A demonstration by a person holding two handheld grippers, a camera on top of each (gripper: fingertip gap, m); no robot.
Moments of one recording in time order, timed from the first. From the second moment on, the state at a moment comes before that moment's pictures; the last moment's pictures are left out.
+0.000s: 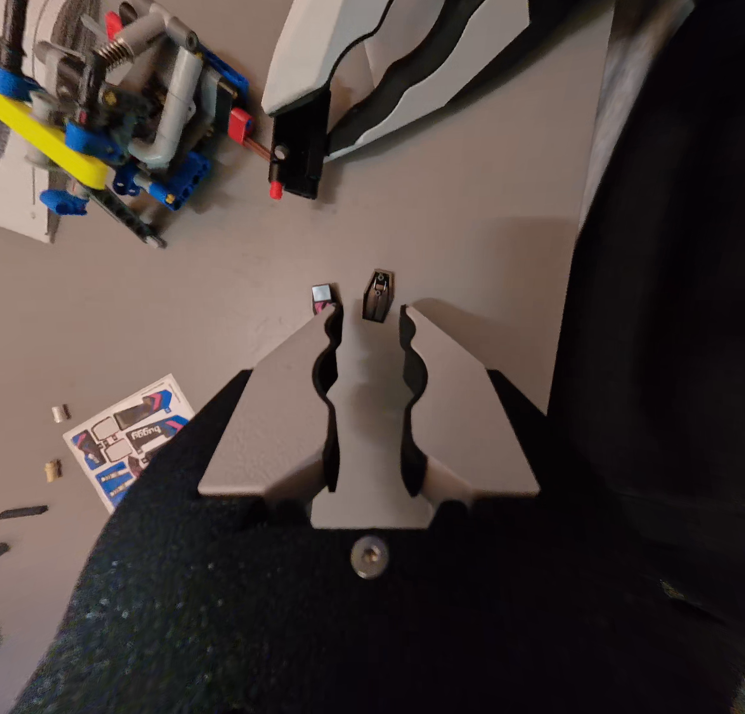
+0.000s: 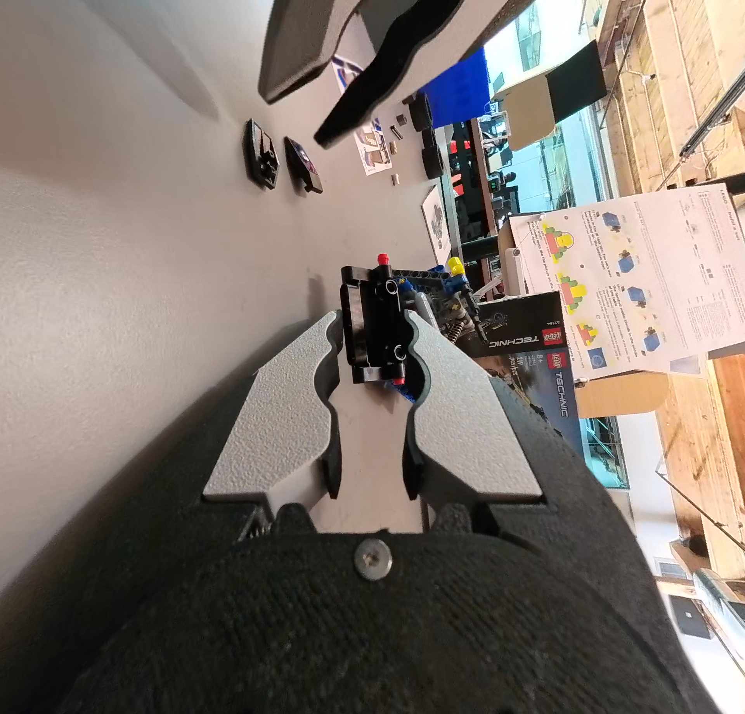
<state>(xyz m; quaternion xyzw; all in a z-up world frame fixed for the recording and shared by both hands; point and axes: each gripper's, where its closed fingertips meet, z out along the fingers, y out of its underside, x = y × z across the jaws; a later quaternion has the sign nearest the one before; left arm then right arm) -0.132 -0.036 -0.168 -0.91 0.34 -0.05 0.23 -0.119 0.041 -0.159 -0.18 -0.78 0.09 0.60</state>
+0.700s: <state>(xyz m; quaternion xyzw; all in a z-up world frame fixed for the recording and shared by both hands) -0.112 -0.024 -0.165 -0.86 0.33 0.00 0.40 -0.120 0.041 -0.158 -0.18 -0.77 0.08 0.60</state>
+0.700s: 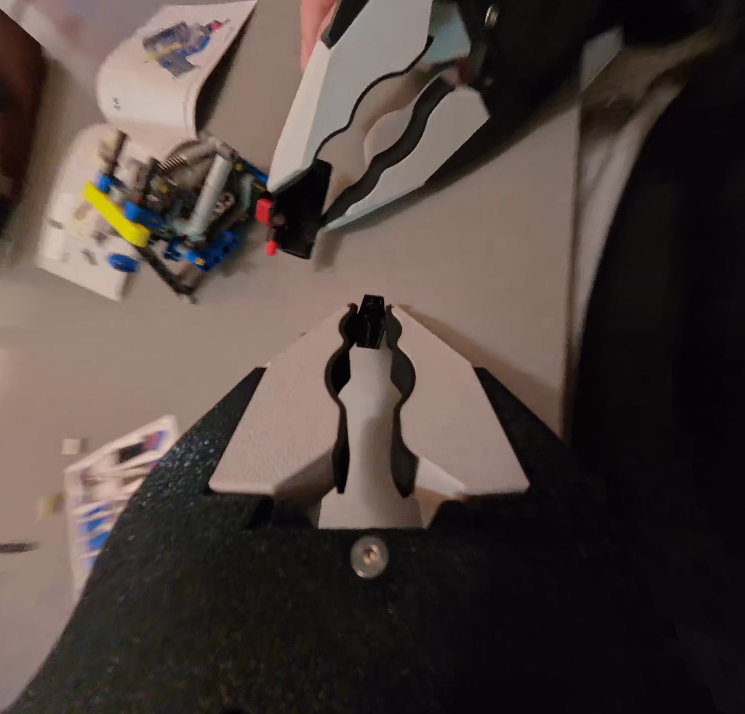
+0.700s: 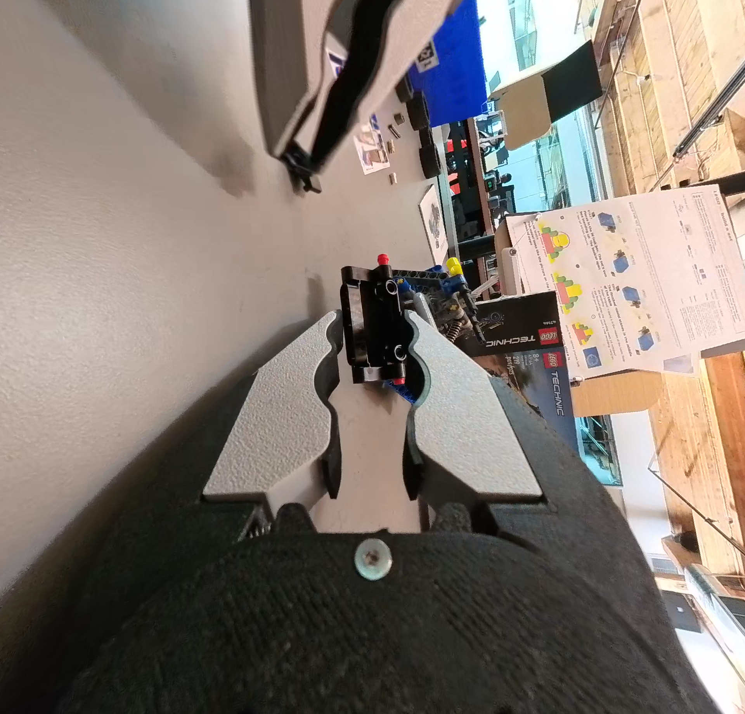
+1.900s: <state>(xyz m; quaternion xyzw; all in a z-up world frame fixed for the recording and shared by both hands) -0.075 -0.034 -0.054 -0.57 -0.01 -0.69 0.45 -0.102 -0.041 -0.070 -0.17 -0.73 0.38 0.54</state>
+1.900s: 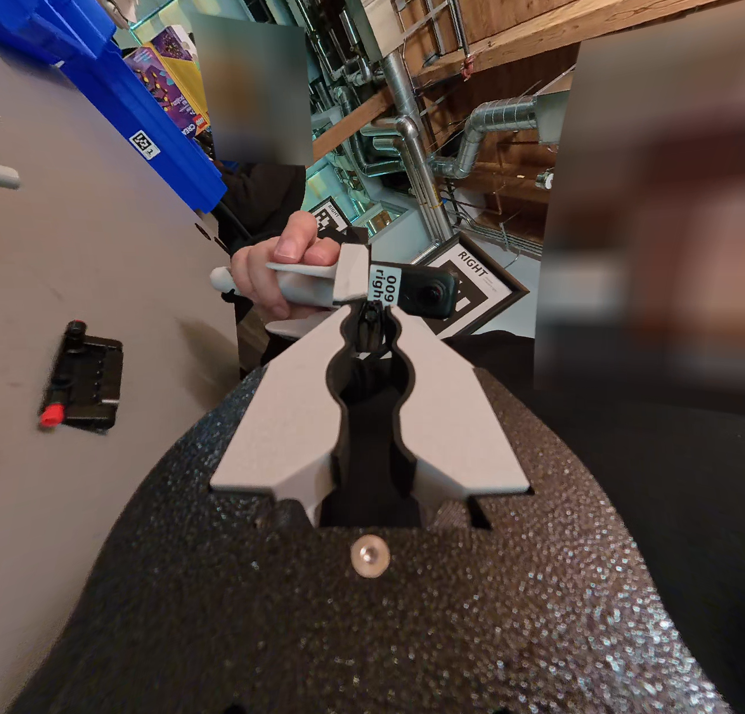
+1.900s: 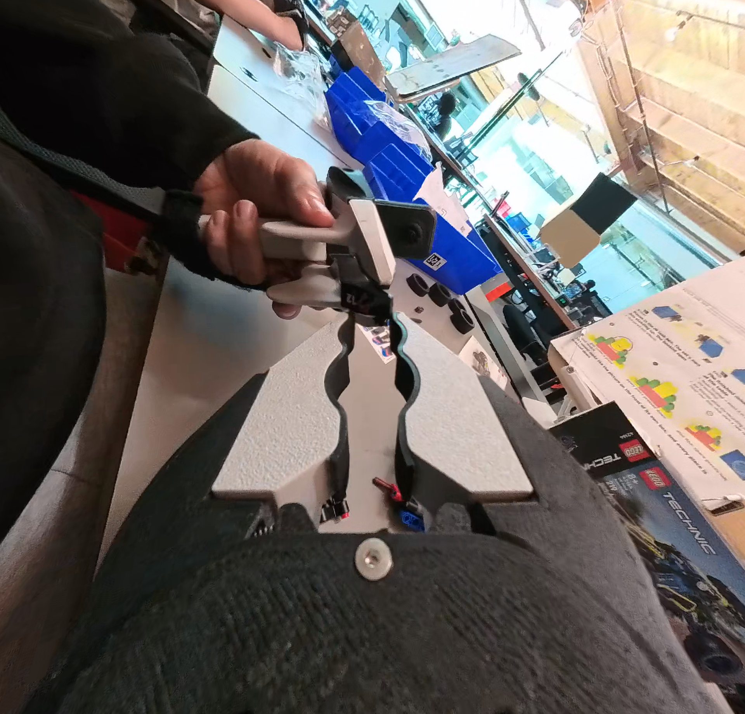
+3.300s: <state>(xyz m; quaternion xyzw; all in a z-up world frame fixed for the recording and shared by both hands) -0.115 -0.020 -0.116 -0.76 0.43 0.15 0.47 -0.106 -0.016 -0.135 -0.53 -0.63 0.55 0.12</state>
